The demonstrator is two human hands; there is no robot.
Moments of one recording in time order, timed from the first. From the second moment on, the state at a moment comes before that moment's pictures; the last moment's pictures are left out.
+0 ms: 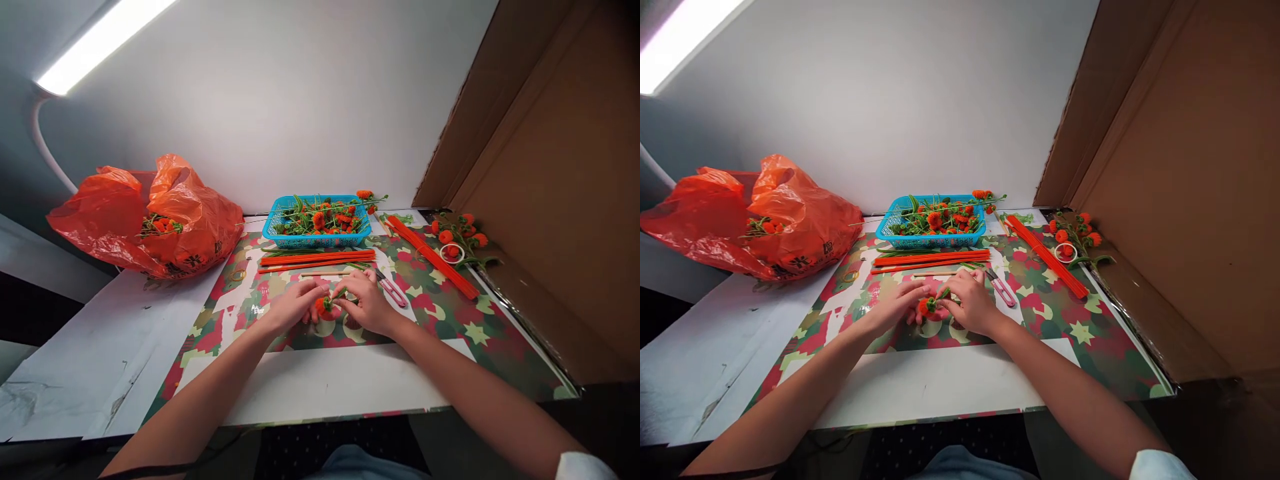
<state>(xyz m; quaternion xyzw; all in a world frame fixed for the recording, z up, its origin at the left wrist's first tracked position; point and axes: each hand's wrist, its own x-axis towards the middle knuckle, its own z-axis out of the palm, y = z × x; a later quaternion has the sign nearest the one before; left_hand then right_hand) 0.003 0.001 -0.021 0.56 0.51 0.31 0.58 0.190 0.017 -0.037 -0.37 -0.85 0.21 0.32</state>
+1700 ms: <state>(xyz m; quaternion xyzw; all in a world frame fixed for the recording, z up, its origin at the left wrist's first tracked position) 0.010 0.004 -0.013 0.66 0.52 0.31 0.45 0.189 0.012 -0.023 -0.44 -0.82 0.21 0.31</state>
